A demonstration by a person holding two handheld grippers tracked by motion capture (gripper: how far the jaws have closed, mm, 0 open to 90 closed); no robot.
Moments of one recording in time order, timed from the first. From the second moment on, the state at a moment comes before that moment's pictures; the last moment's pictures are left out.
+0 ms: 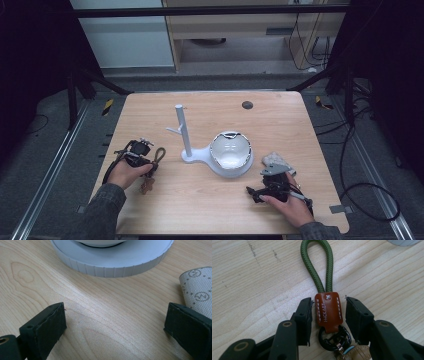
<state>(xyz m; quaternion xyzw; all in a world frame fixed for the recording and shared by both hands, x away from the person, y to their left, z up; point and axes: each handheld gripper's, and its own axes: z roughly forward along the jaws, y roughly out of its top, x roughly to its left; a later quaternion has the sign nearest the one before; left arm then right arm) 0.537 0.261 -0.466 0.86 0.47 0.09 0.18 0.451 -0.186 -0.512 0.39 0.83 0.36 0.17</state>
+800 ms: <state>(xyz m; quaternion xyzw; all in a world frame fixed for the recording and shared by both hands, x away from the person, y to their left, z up) 0.537 0.260 -0.467 0.87 0.46 0.10 0.18 0.451 -0.186 -0.513 0.39 0.83 0.36 0.17</state>
